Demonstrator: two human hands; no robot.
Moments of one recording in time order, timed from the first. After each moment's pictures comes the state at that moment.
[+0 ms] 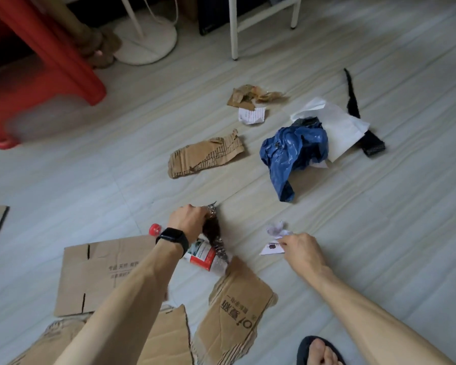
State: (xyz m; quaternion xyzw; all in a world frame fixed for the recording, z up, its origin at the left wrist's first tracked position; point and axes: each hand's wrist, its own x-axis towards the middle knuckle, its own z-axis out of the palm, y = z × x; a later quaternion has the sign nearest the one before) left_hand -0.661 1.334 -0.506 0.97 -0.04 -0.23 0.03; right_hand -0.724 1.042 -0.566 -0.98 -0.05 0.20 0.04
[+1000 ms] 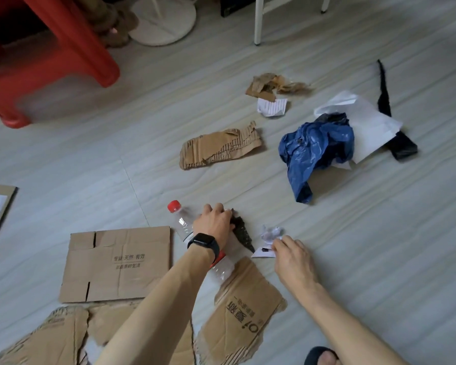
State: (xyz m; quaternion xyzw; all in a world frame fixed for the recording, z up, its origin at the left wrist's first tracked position) left_hand -0.671 1.300 -0.563 0.97 -0.02 -0.23 0.06; right_hand -0.749 1.086 -0.588 -0.99 -0.09 0.08 0.12
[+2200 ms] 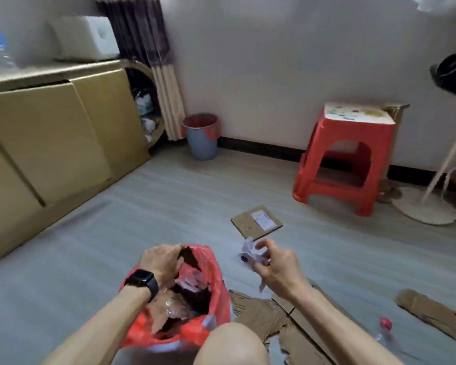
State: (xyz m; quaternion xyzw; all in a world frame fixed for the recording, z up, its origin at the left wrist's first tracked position) left_hand -1.162 1.716 -0.272 0.90 0.44 0.00 -0.04; right_hand -0.930 1.528 -0.253 -0.81 -0.47 0.19 0.30
